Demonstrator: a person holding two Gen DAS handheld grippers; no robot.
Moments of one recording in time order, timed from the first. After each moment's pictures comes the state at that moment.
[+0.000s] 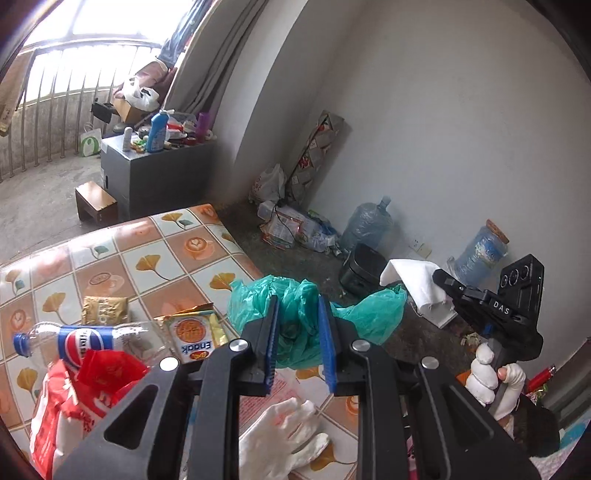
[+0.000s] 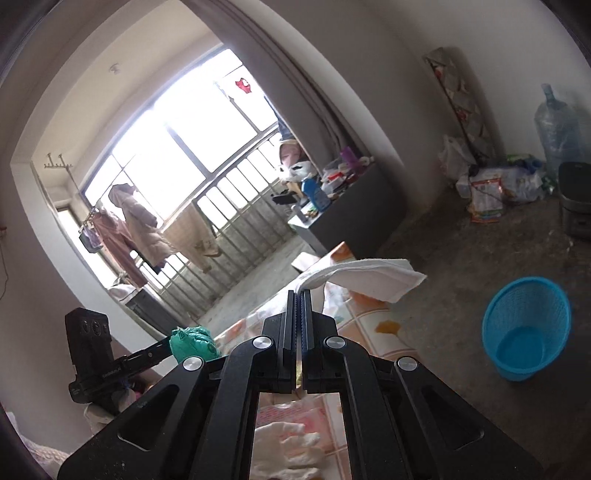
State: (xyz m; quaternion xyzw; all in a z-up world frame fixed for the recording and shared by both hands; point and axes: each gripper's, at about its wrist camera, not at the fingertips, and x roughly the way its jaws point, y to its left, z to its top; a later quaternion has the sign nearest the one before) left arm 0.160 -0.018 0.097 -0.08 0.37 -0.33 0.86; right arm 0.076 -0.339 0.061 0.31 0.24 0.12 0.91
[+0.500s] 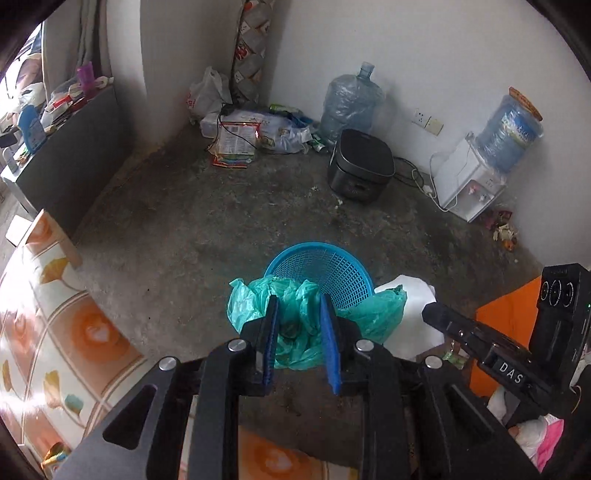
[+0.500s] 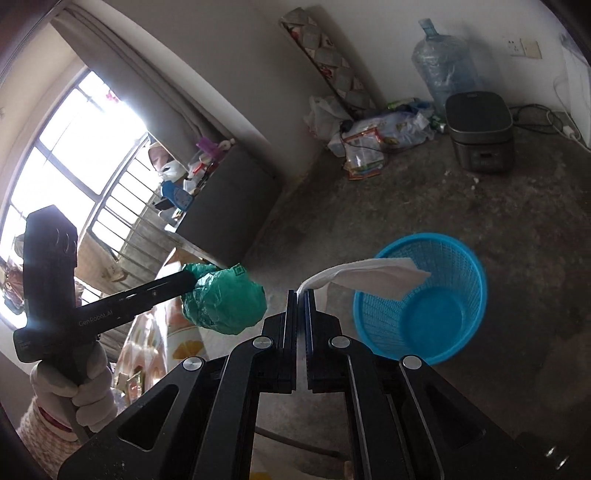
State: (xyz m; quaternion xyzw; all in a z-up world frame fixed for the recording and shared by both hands) left arm 0.292 -0.358 -0.035 0.13 0.50 -0.37 0.78; right arm 0.138 -0.487 -0.092 0.37 0.34 -0.05 0.86
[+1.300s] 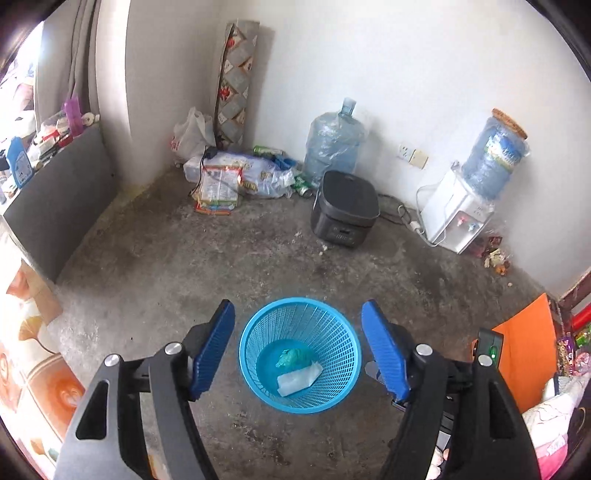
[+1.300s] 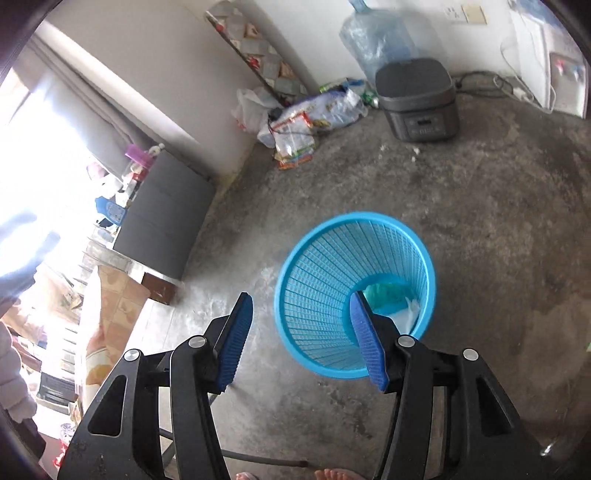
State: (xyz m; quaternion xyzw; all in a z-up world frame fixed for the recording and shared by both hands) left arm 0.301 -0.385 -0.008 0.09 0.41 -0.41 0.81; right arm 0.129 -0.518 -0.137 0.37 0.36 -0.14 0.84
